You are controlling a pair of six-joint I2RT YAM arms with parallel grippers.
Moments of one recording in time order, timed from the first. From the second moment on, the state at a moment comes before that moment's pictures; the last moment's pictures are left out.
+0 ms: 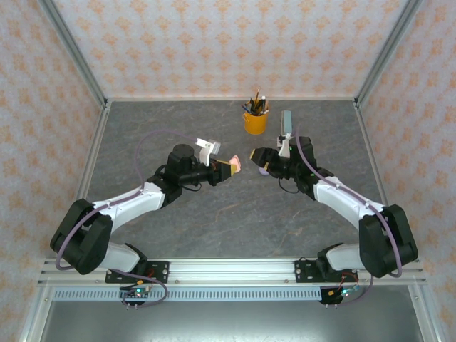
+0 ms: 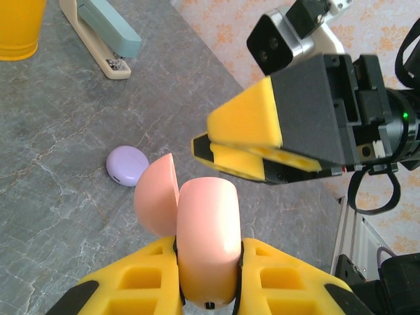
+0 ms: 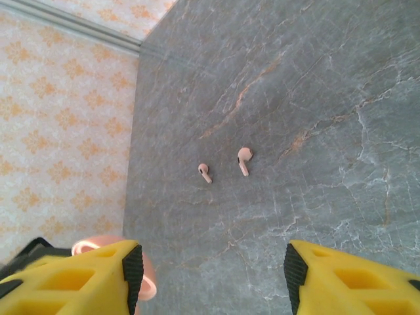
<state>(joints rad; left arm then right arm) -0.52 1.39 0.73 0.31 0.53 -0.49 0.38 1.33 0.74 0.07 -0.50 0.87</state>
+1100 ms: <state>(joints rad) -0.51 1.45 0.73 0.60 0.75 -0.65 0.34 1.16 0.66 0.21 -0.68 0.85</state>
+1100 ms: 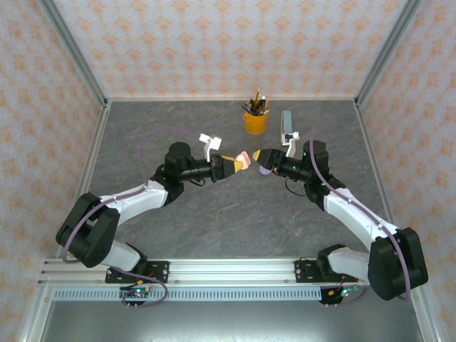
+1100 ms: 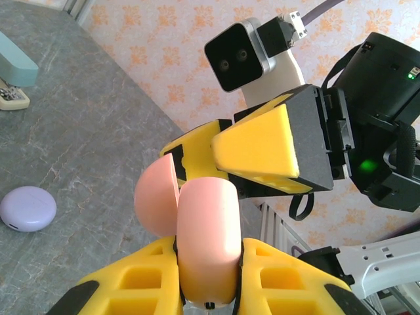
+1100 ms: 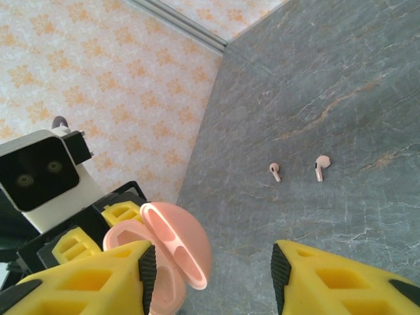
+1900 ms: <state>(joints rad) -0.51 1.50 0.75 0.62 0.76 -0.68 0.34 1.28 0.66 0.26 -0.76 0.85</state>
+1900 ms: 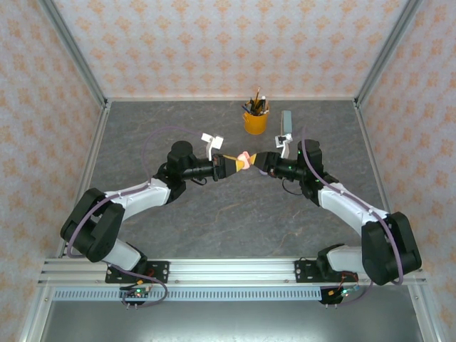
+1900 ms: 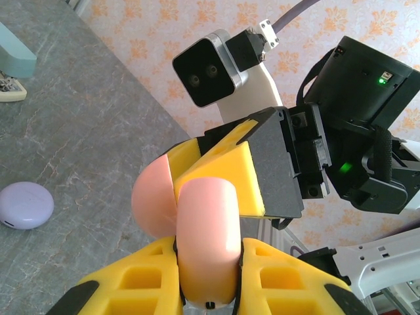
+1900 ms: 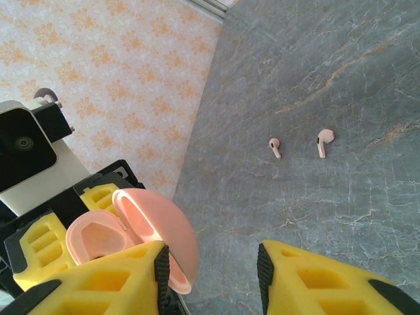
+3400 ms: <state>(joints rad) -0.51 1.54 0.77 0.63 0.75 -0.70 0.33 1.30 0.70 0.21 -0.80 0.78</state>
